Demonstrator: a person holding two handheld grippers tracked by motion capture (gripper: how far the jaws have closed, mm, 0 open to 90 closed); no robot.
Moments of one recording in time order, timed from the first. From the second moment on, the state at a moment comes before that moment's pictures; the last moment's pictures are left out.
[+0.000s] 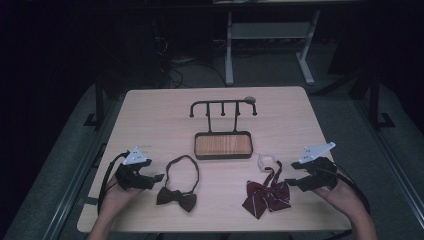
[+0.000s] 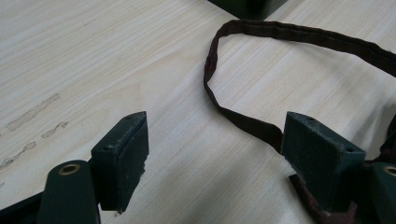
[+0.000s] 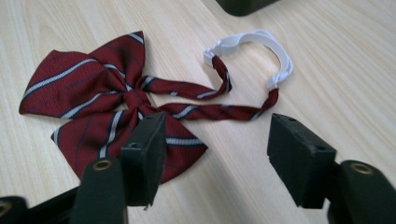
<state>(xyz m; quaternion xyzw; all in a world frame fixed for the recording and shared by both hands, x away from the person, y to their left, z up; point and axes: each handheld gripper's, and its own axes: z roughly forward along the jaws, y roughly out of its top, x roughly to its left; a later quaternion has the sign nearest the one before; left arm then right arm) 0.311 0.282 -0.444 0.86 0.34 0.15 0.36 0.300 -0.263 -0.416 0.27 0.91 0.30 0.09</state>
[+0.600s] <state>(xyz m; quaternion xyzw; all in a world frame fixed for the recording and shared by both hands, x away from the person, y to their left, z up) 0.311 0.287 -0.444 0.85 0.34 0.15 0.36 0.352 -0.227 -0.413 0.25 0.94 0.24 0.07</state>
